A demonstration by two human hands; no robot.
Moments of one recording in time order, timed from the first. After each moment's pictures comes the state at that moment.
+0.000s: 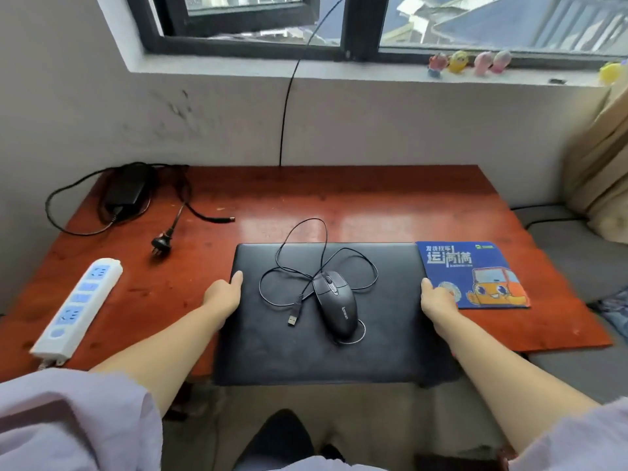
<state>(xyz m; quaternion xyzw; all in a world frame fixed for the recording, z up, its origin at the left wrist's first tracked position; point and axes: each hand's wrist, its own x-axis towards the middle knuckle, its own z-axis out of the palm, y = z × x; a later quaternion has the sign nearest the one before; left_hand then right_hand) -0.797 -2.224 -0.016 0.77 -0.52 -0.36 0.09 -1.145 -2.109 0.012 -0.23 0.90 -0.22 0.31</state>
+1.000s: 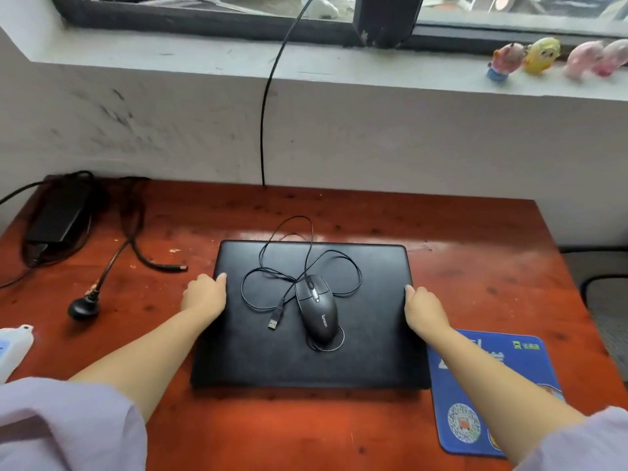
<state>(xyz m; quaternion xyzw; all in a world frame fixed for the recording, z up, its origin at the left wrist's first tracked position) -0.881 -2.404 -0.049 0.83 -0.49 -0.26 0.01 -1.246 -2.315 -0.043 -0.42 0.86 -0.05 0.27</state>
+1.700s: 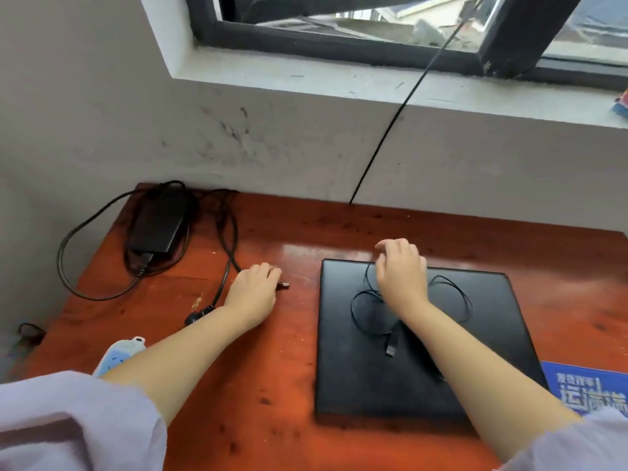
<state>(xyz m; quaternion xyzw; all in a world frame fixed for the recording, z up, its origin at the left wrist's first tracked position) -0.751 -2.441 -0.026 0.55 -0.83 -0.06 -0.06 -1.009 -2.420 0.010 -0.64 0.75 -0.18 0.03</state>
